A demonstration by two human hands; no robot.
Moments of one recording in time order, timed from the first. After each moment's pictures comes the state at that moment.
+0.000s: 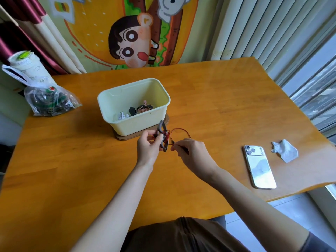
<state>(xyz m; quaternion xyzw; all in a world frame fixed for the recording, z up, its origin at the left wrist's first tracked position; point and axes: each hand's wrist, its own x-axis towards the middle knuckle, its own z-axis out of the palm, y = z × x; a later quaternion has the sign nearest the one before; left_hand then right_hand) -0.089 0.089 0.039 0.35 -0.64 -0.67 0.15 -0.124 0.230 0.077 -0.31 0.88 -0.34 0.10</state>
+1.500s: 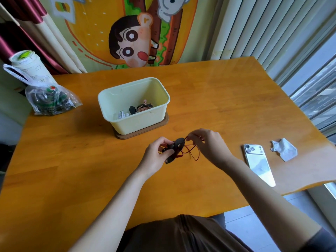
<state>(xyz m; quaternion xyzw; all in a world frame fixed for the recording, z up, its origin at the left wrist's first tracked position) -0.066 0.091 0.033 0.14 -0.79 -0.59 0.01 -0.155 0.257 0.087 -0.27 0.91 -0.31 0.10</state>
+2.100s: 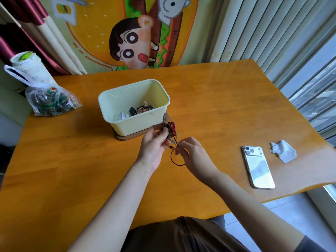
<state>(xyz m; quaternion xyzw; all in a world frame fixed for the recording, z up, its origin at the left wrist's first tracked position) -0.089 0.100 0.067 0.24 -0.42 -0.87 0.10 -0.122 0.240 0.055 -0.31 0.89 -0.33 0.10</state>
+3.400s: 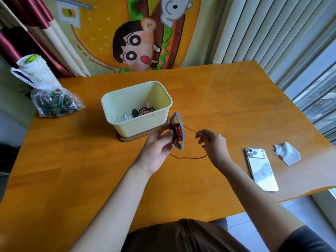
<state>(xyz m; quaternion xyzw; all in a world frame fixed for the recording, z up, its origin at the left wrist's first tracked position) -0.079 0.097 0.085 0.15 -0.40 -0.90 0.01 -0.168 0.258 0.059 -0.13 0.89 -0.44 0.08</state>
